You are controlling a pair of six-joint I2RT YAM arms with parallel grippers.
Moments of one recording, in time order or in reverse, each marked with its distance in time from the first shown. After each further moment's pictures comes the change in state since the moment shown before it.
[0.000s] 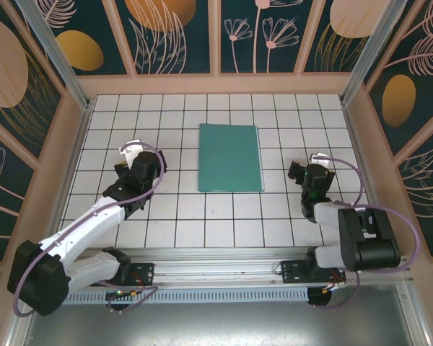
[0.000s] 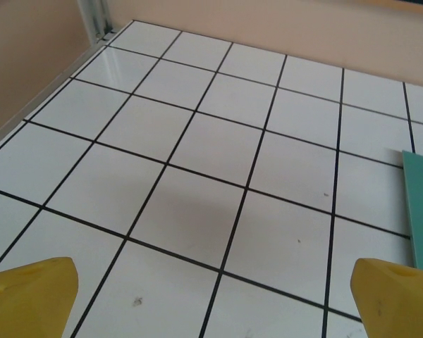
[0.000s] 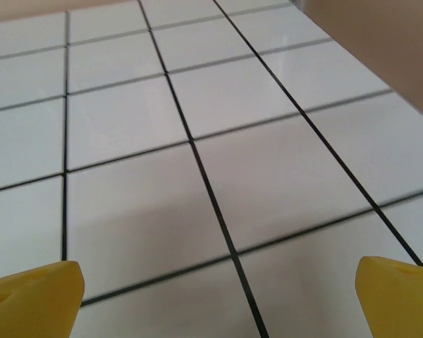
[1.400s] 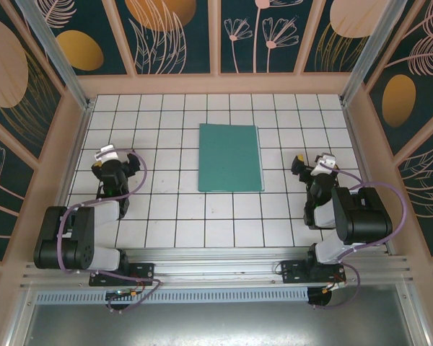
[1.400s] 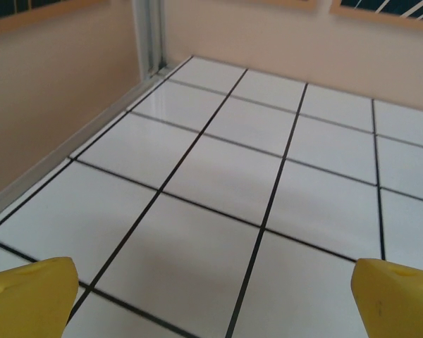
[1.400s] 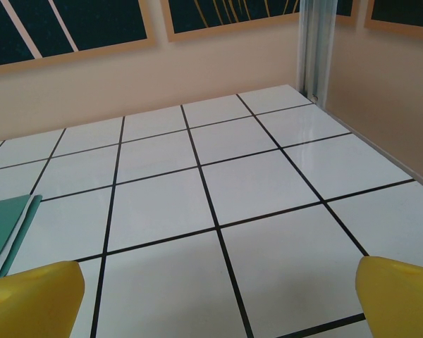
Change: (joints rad) left arm 0.484 0.303 -0.324 0.948 0.355 0.329; right arm -0.092 0.189 -0.120 0.604 -0.145 -0.042
